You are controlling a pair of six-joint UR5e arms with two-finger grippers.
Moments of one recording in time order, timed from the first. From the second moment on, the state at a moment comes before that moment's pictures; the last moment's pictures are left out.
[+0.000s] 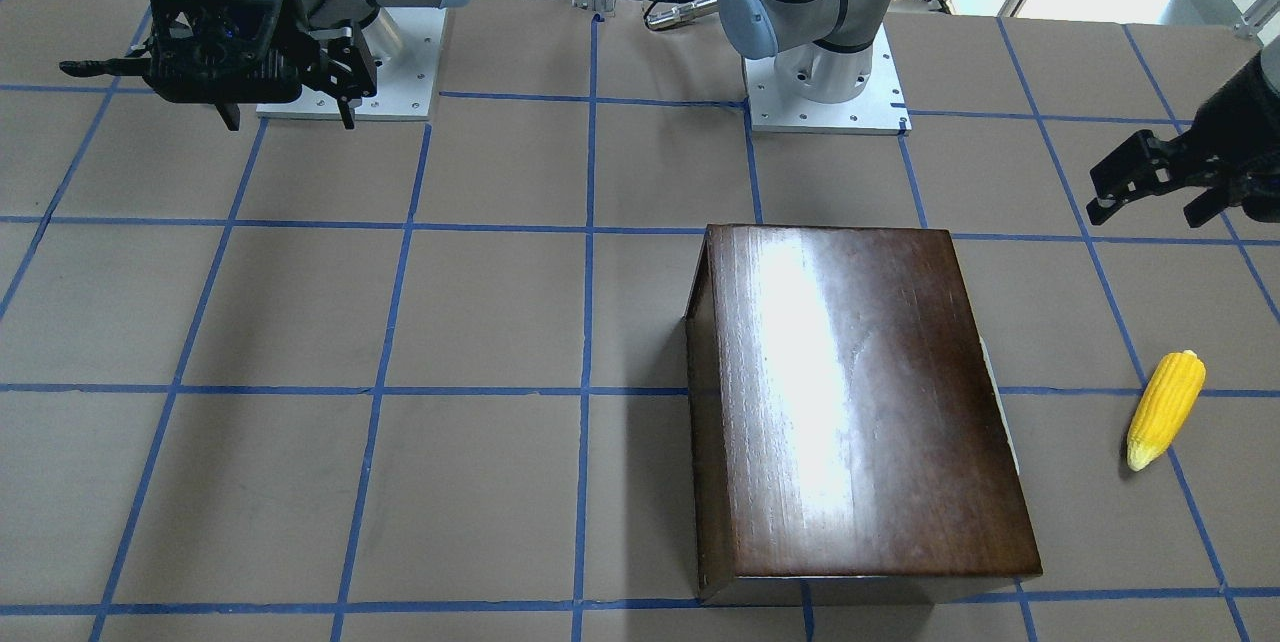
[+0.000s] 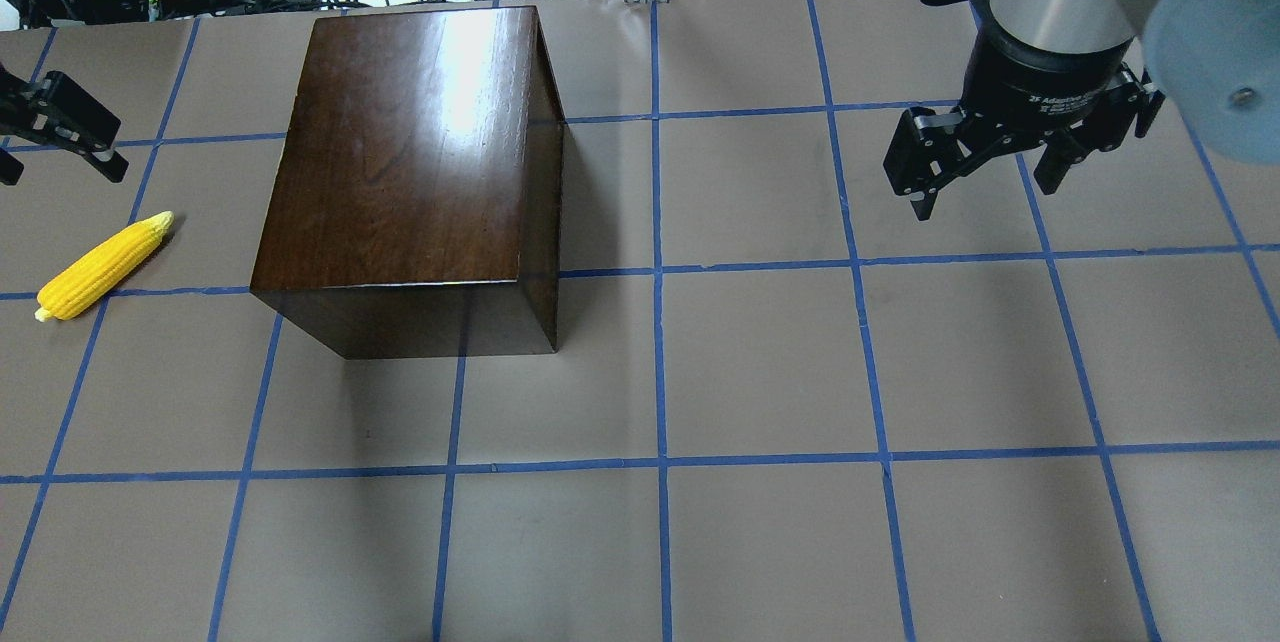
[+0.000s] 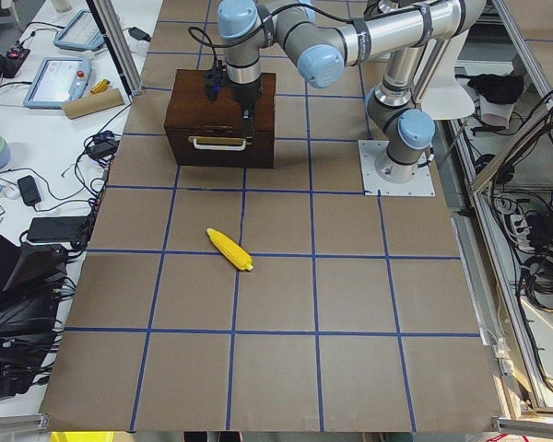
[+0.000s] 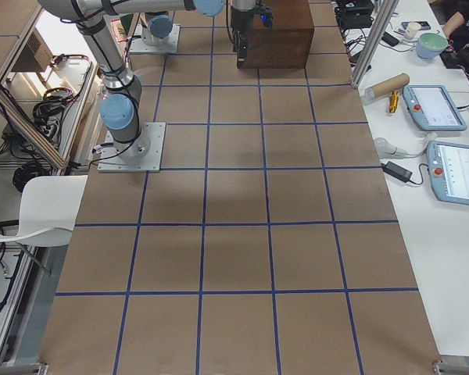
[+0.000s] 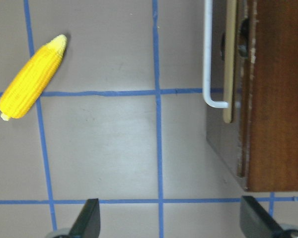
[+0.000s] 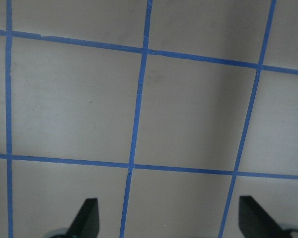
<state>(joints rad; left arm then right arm) -1.10 -1.66 -1.51 -1.58 1.61 0.49 1.61 -1.64 1.59 -1.46 -1.68 -0.08</state>
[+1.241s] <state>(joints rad) -1.08 -1.97 -1.52 -1.34 1.49 0.52 1.61 -1.64 1.59 -1.46 -1.68 -0.08</state>
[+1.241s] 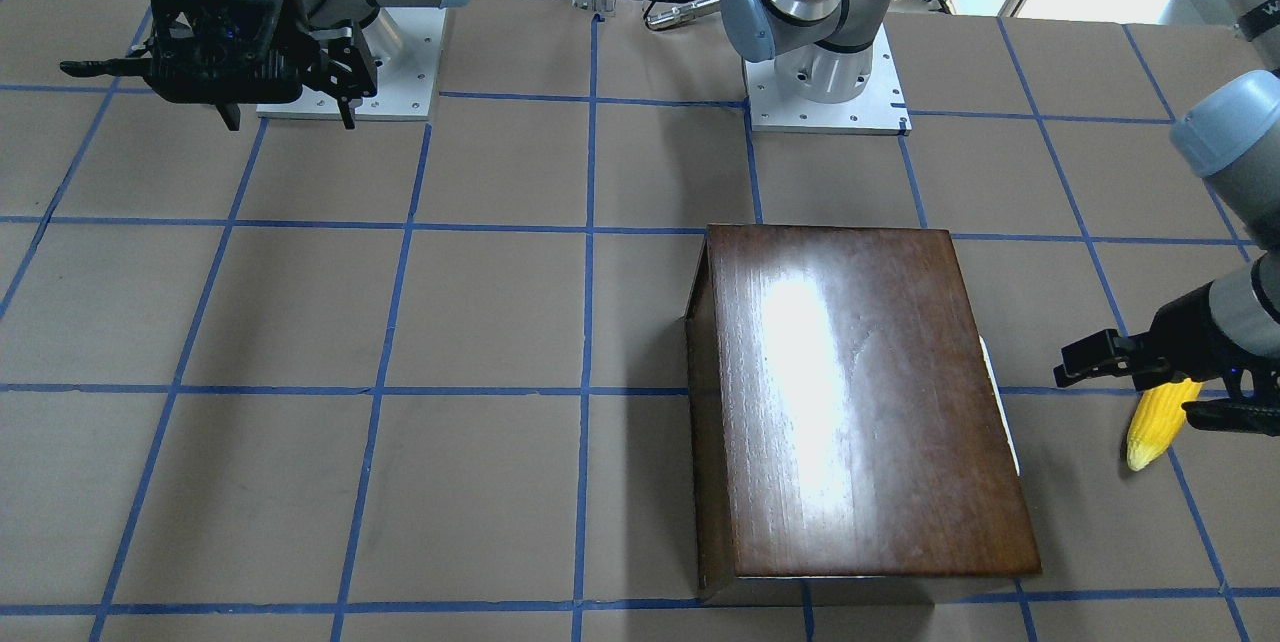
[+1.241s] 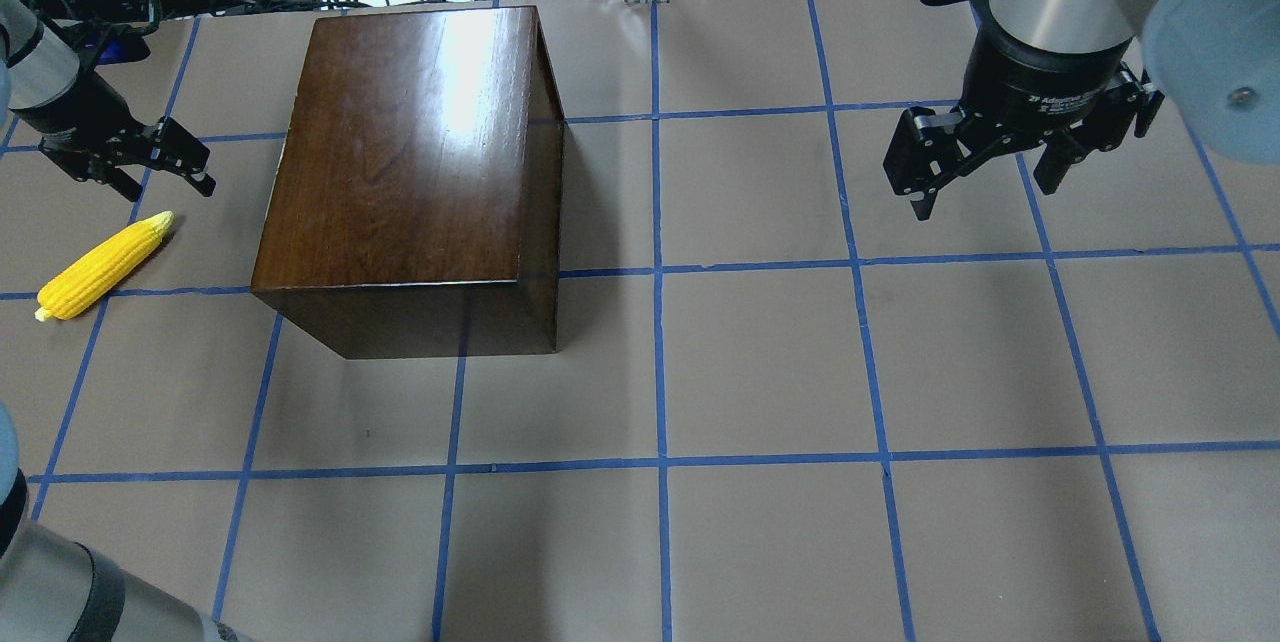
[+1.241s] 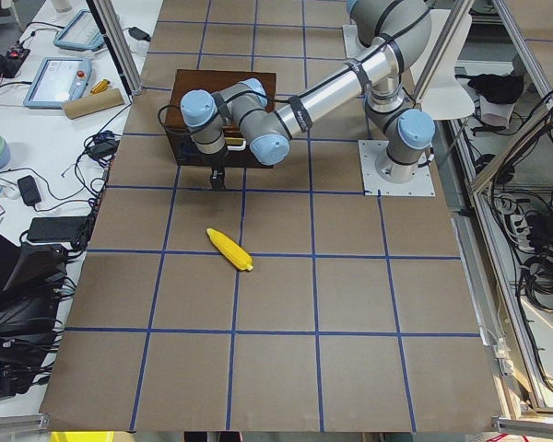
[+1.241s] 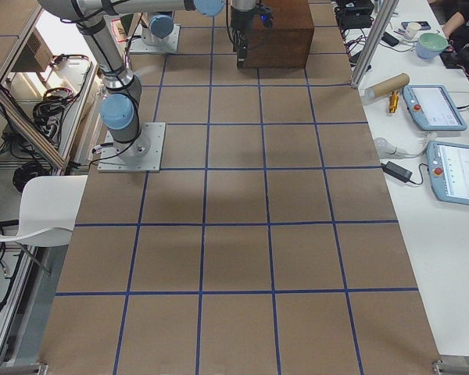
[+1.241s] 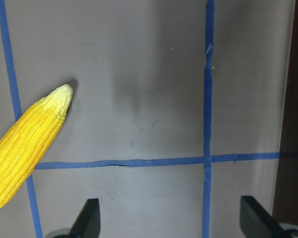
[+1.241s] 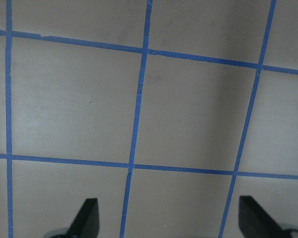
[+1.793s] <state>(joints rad) -1.08 -1.97 -1.52 -1.41 1.28 0.54 1.61 -1.64 1.59 -1.46 -1.68 -0.08</state>
